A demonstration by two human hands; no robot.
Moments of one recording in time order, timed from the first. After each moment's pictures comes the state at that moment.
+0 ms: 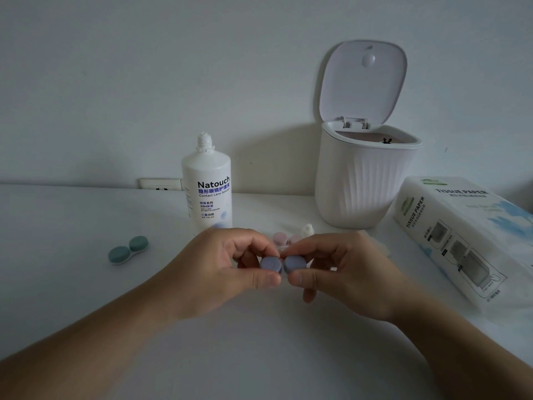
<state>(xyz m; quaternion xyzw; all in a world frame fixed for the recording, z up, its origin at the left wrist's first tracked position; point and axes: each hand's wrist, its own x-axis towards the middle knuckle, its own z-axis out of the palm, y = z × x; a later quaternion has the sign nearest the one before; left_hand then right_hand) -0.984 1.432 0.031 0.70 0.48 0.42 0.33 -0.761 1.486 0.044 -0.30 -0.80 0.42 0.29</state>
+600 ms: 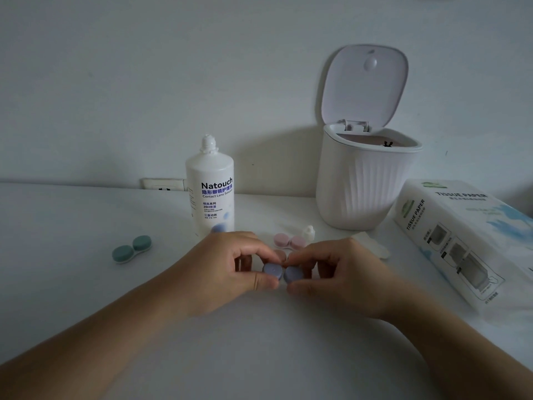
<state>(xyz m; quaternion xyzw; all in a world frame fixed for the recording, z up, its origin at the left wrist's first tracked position) -0.988 1.441 0.021 0.74 0.51 0.36 0.24 -0.756 1.495 0.036 -0.32 -0.86 0.32 0.23</state>
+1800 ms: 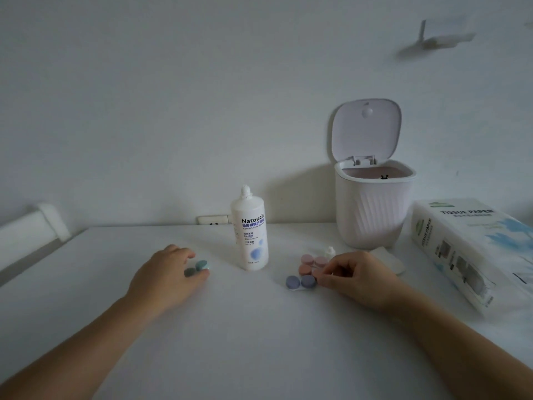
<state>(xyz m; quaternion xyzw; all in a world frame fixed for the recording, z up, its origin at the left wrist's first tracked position) -1.114 1.399 0.022 0.55 0.81 0.18 -0.07 -0.753 1.515 0.021 -0.39 -0.82 0.31 0.28</state>
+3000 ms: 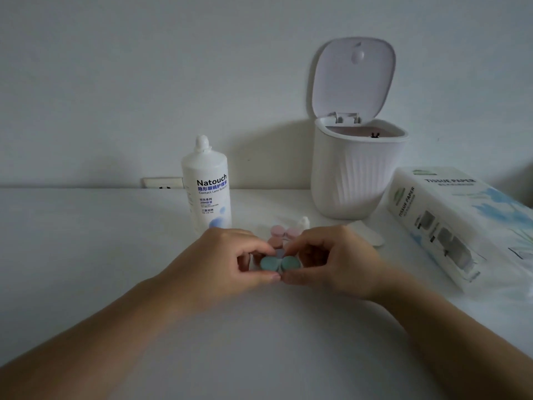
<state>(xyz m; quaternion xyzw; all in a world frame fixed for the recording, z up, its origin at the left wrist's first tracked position) -0.982 1.430 0.026 0.78 0.51 0.34 0.12 -0.755 1.499 0.033 -0.28 -0.88 0.28 0.26</state>
